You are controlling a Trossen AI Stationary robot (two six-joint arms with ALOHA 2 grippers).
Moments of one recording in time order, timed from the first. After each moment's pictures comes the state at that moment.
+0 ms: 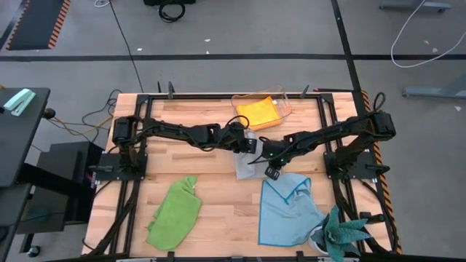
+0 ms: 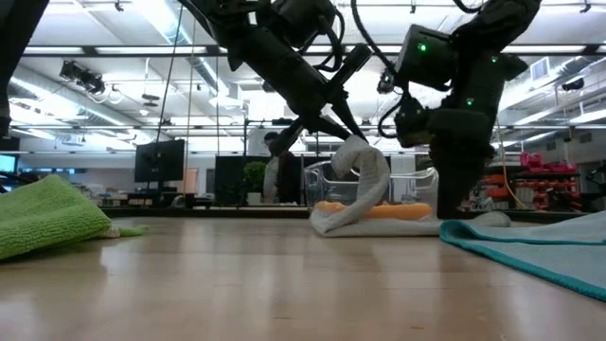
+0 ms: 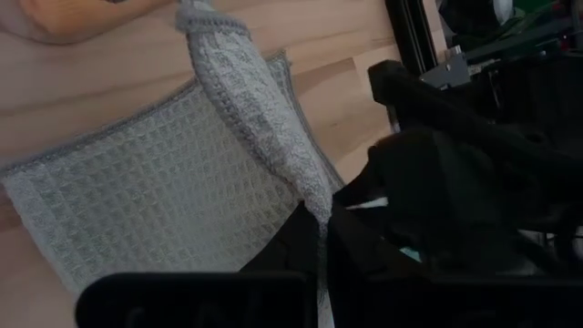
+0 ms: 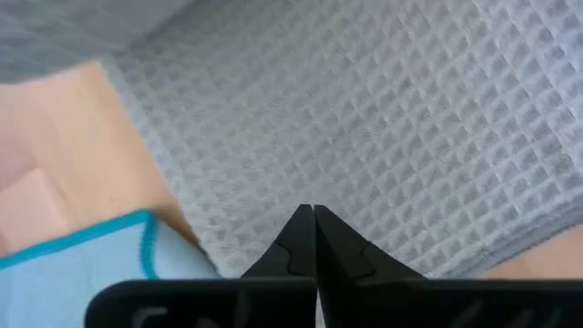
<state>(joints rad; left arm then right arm) 0.09 1.89 1.29 -0.05 -0.07 -1.14 -0.02 1.53 0.76 -0.46 -0.05 0.51</state>
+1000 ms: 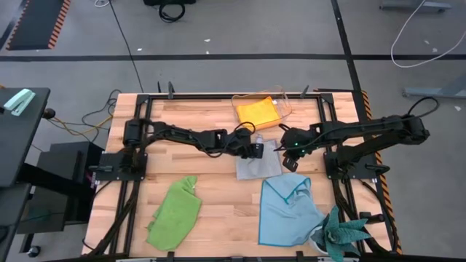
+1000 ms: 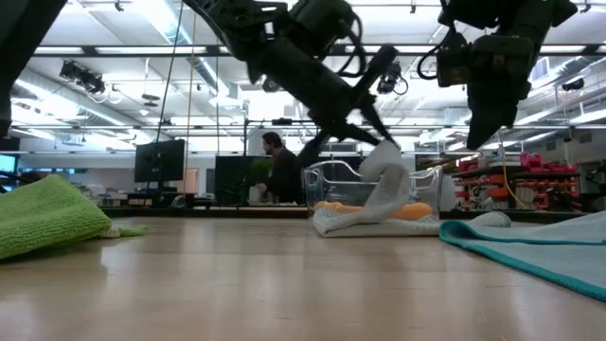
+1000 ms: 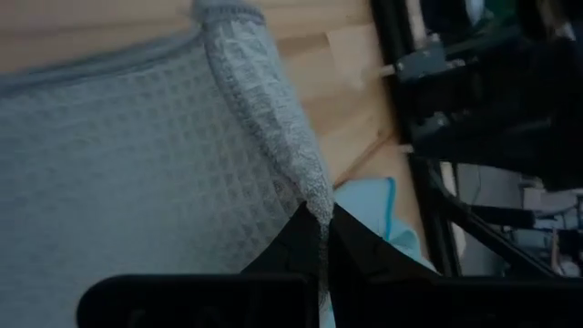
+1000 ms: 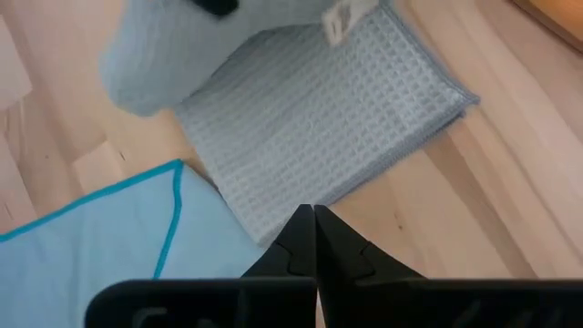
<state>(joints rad) 0.06 2.00 1.36 0.06 -0.03 -1.21 -0.03 1.10 0.76 -0.78 0.03 0.50</state>
